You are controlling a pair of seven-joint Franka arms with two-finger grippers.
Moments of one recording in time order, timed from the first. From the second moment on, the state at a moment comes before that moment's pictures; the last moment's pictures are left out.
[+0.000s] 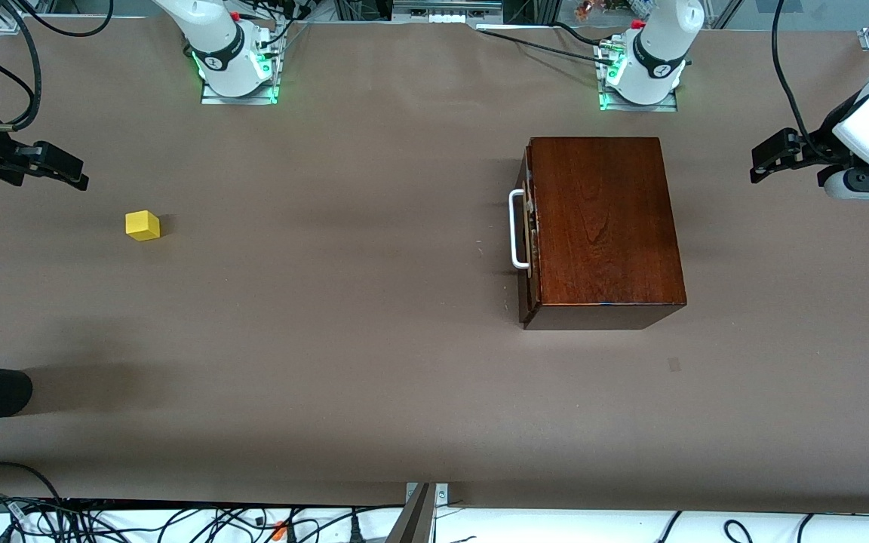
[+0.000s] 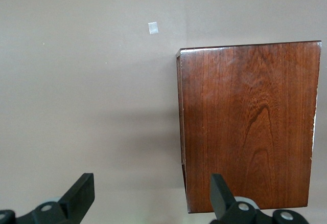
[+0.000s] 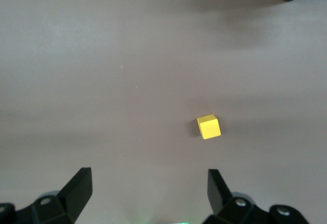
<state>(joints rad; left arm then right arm) -0.03 0.00 -0.03 -1.59 0.00 1.50 -0.02 0.00 0.02 -0.01 -1.61 -0.01 1.56 0.04</state>
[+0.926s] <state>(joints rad) -0.03 0.00 -0.03 -1.59 0.00 1.47 -0.02 0.00 0.02 -0.01 -1.61 -0.01 1.56 0.04</state>
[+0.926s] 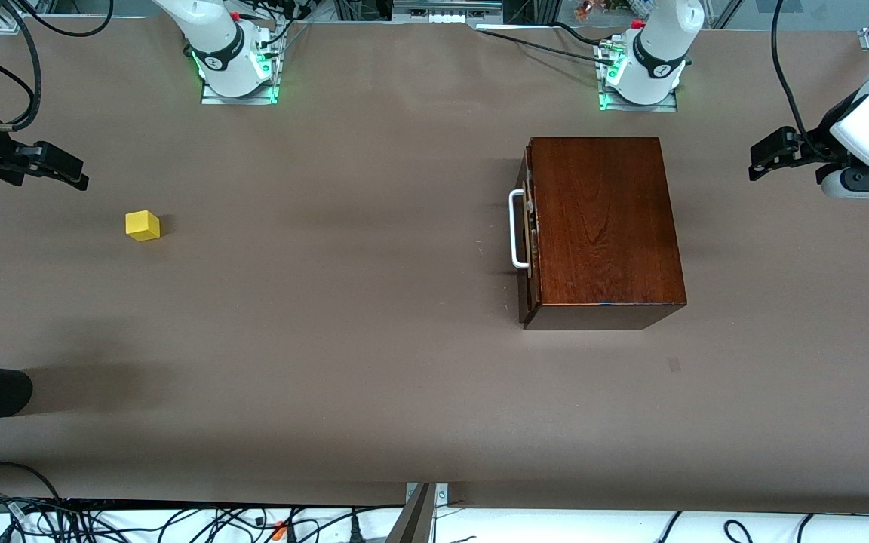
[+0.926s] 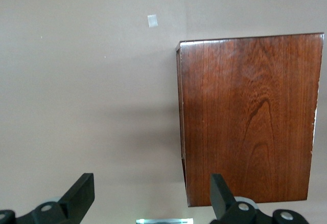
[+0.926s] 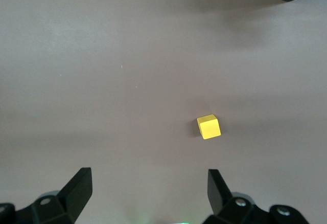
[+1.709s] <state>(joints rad) -0.06 0.16 -0.19 -1.60 -0.01 1.26 -0.05 0.00 0.02 -0.01 -1.61 -0.01 1.56 0.04</state>
